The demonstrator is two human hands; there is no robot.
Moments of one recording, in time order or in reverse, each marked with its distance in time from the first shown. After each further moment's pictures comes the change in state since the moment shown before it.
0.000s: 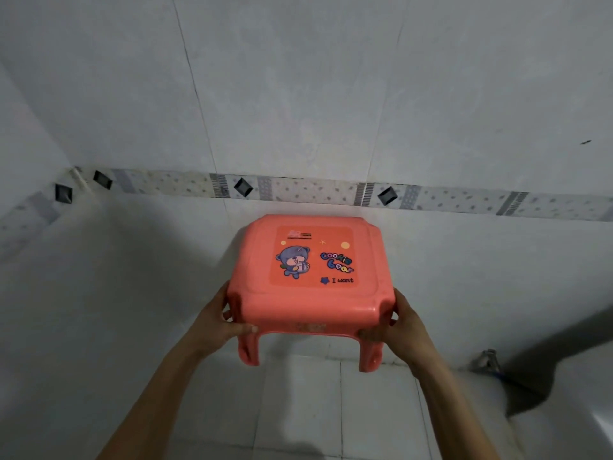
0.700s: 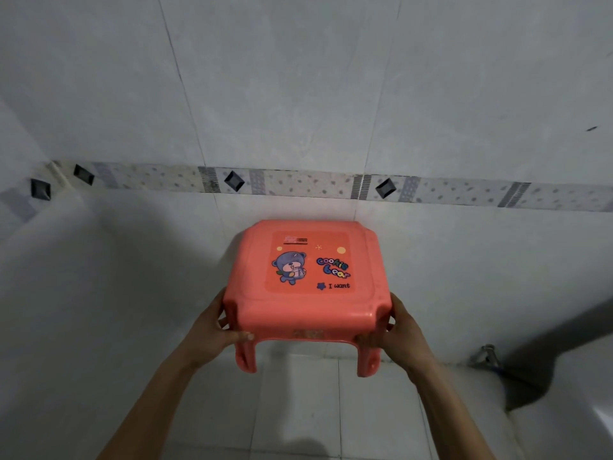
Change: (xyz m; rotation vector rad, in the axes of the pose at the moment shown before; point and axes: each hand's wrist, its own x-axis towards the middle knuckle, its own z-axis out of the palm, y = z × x) left_hand 0.009 -0.029 0.007 -0.008 -0.013 -0.017; right_hand 0.013 0.023 0.011 -0.022 0.006 0.027
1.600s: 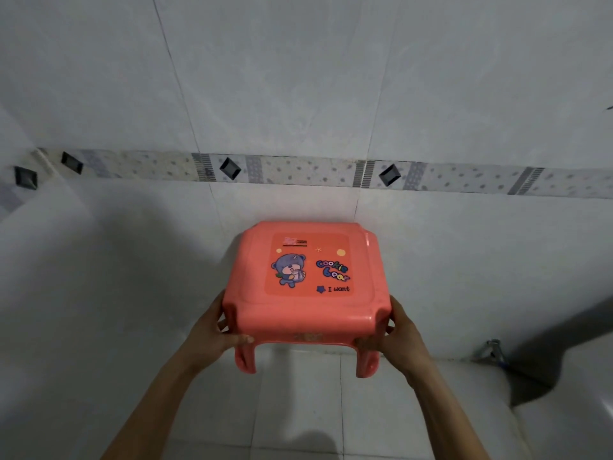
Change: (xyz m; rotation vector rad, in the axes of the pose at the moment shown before) left_hand 0.006 -0.036 0.006 -0.036 0.014 -0.051; right_hand 0.015 0.033 0.017 0.013 0.017 0.011
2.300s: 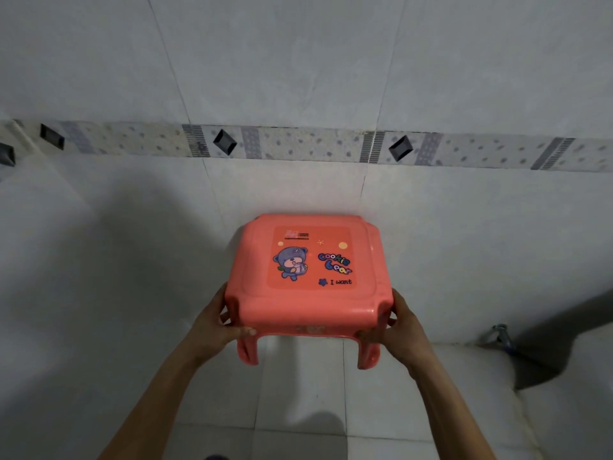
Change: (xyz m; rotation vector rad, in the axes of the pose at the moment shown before) left_hand 0.010 -0.028 0.005 0.039 -0.006 -0.044; right_hand 0.020 0.027 0.015 -0.009 -0.045 0.016
